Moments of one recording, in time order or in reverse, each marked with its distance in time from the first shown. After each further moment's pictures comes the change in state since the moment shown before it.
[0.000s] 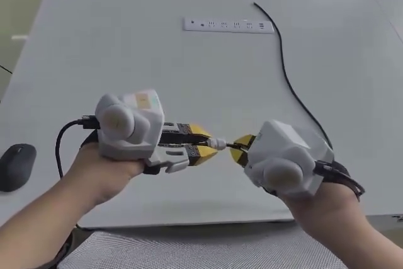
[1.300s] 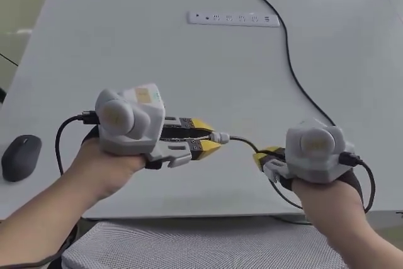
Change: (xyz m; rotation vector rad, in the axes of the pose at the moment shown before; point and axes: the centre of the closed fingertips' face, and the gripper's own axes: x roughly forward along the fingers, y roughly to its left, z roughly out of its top) left arm -0.003 -0.005 0.002 -0.005 -0.025 0.010; right arm 0.014 -0.010 -0.079 0.601 0.087 -0.021
